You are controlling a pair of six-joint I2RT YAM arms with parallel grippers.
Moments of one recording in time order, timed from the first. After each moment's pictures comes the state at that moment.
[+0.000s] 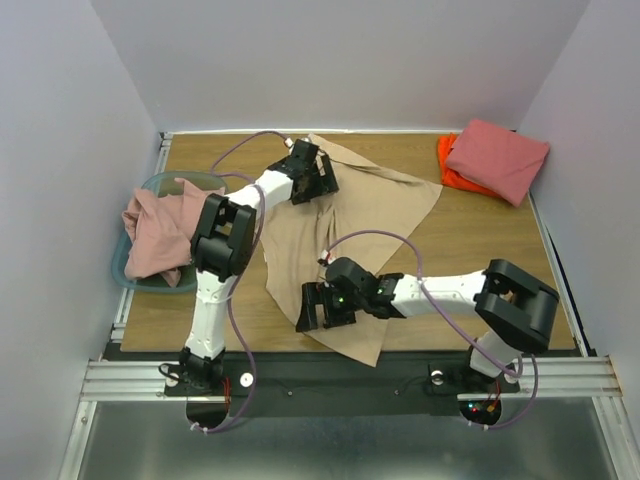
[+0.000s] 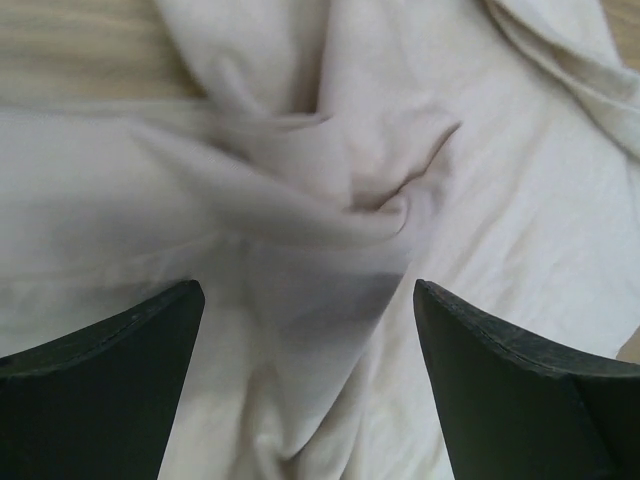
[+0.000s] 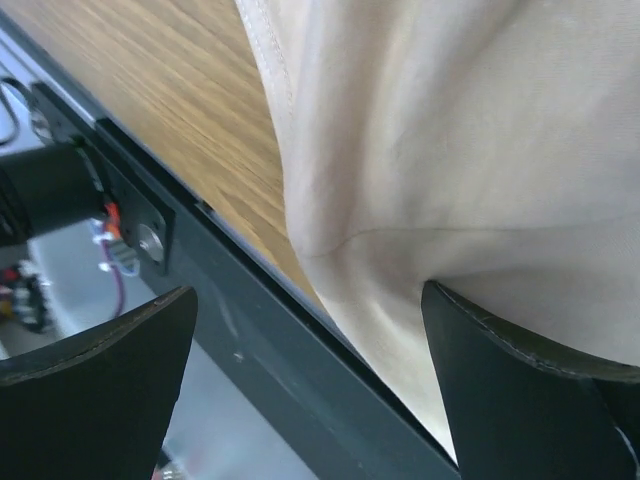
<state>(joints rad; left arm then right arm) -0.45 2.26 1.78 -0.32 0.01 -0.67 1.07 1.63 0.80 0.02 -0.22 0.94</state>
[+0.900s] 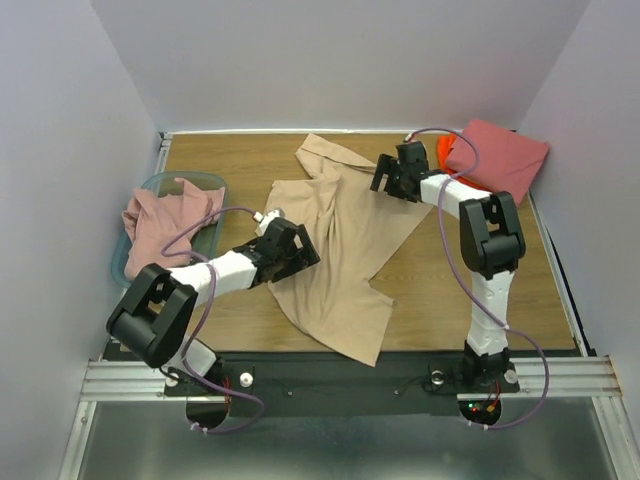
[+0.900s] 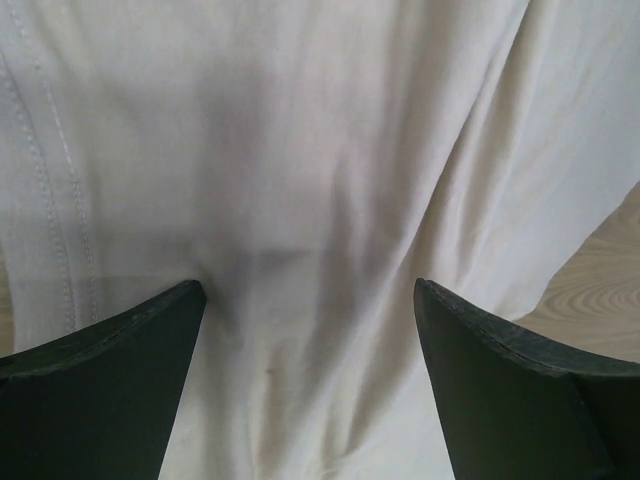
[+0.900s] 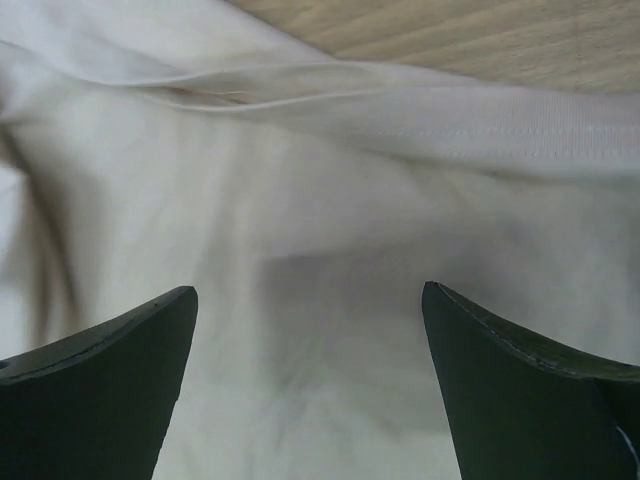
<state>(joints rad) -0.62 1.45 0.68 -0.08 -0.10 -0.92 0.28 2.06 1.49 -0.15 0.01 0.52</state>
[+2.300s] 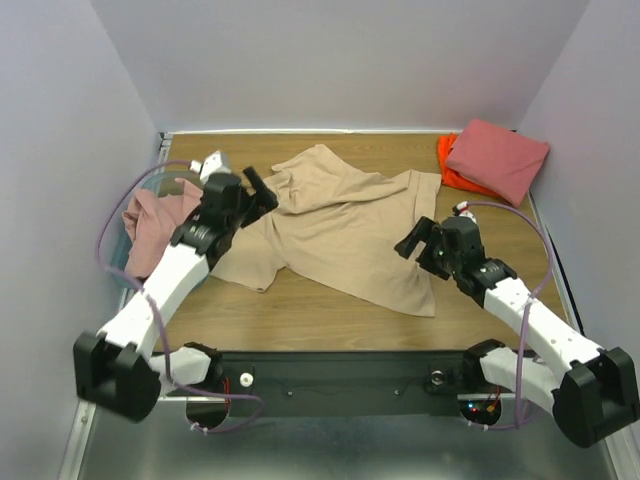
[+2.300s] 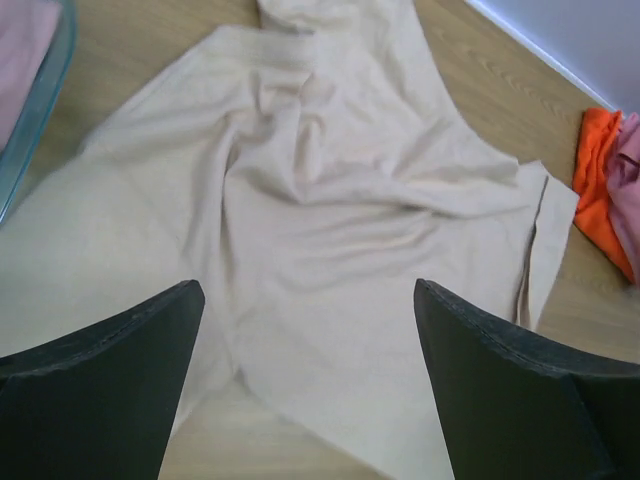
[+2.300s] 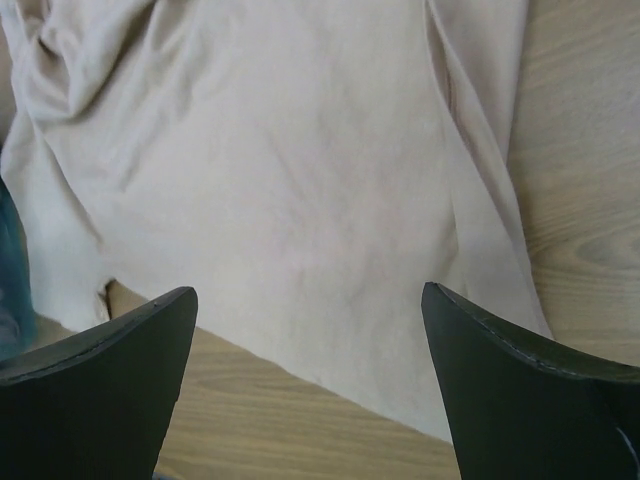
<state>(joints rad) -0.36 1.31 1.08 -0.34 -0.19 -0.71 0.38 0.99 0.62 -0.29 0.09 0.81</state>
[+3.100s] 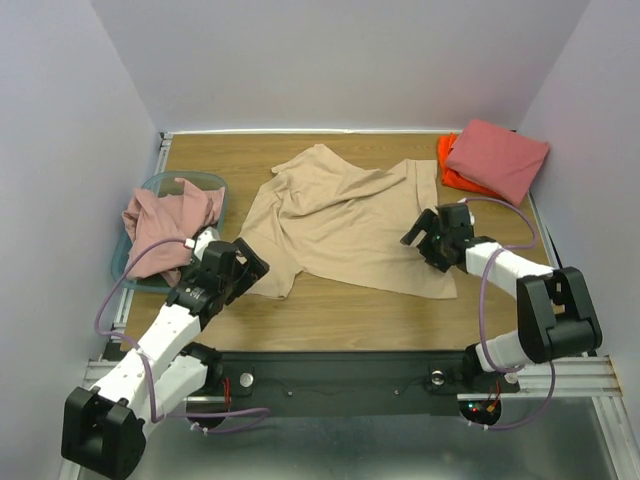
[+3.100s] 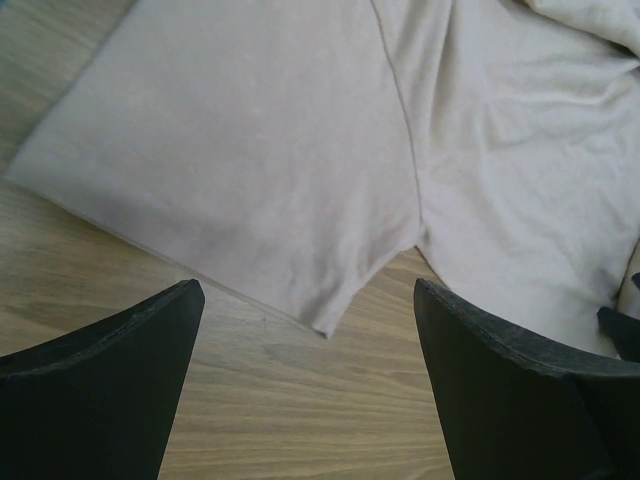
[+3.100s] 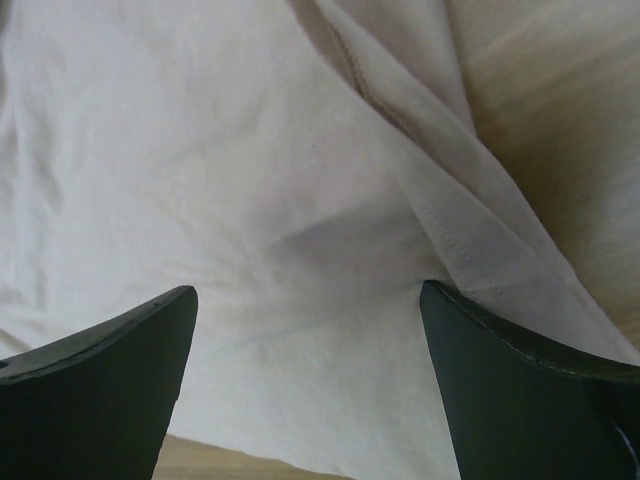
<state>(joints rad) -0.37 0.80 0.47 -0.42 -0.15 -0.95 0.22 1.41 0.66 -0.12 0.03 0.83</state>
